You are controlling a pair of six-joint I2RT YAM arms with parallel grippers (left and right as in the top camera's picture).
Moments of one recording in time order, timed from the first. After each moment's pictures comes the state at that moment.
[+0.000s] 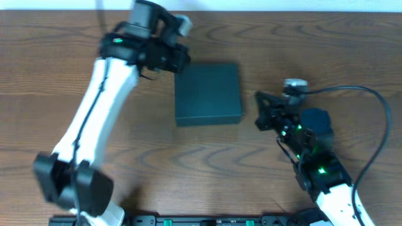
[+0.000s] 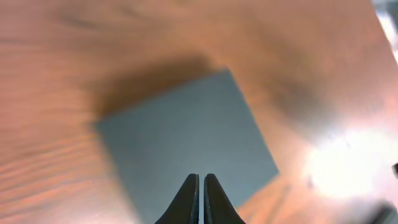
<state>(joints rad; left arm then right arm) -0.26 1.75 1.74 -0.93 0.44 -0.08 0.29 0.92 0.57 0.02 -0.11 0.50</state>
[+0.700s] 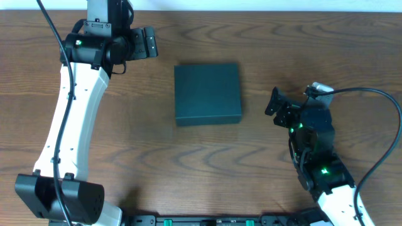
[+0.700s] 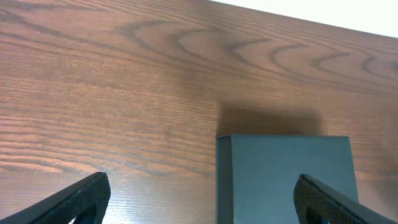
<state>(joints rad) -0.13 1.69 1.75 -0.95 0.09 -0.26 0.26 0.91 0.57 -0.08 0.28 0.47</state>
